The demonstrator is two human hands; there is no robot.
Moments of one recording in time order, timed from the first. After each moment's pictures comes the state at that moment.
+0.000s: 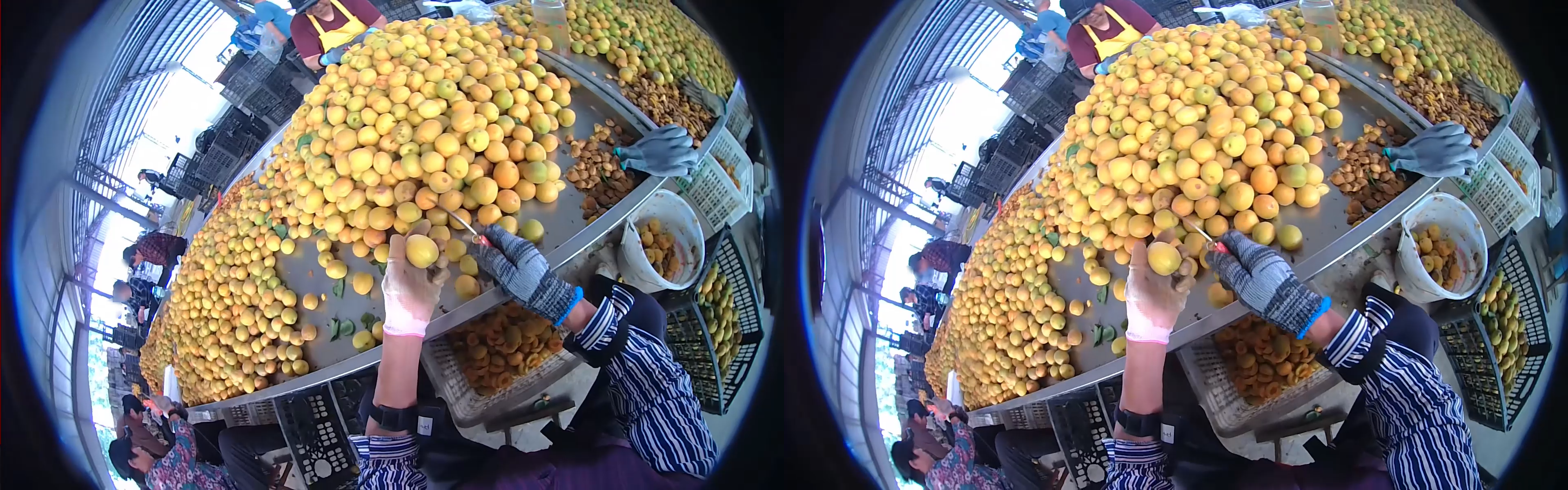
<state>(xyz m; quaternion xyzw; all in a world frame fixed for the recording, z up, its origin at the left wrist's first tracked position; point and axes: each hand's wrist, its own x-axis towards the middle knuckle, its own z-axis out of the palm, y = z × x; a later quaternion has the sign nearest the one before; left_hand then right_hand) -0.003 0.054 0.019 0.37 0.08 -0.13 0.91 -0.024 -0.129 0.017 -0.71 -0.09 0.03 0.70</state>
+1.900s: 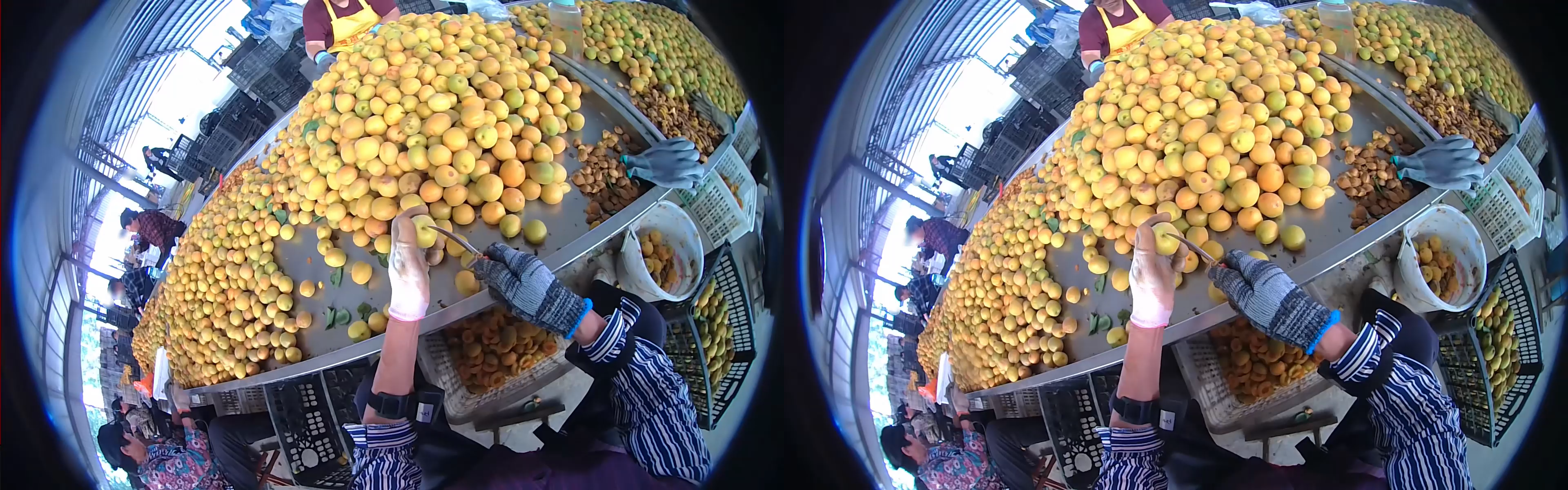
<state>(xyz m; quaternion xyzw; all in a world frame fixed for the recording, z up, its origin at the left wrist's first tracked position) 0.002 0.045 0.019 0.63 -0.02 0.05 0.77 -0.039 -0.136 0.035 -0.75 -0.09 0.16 0.64</state>
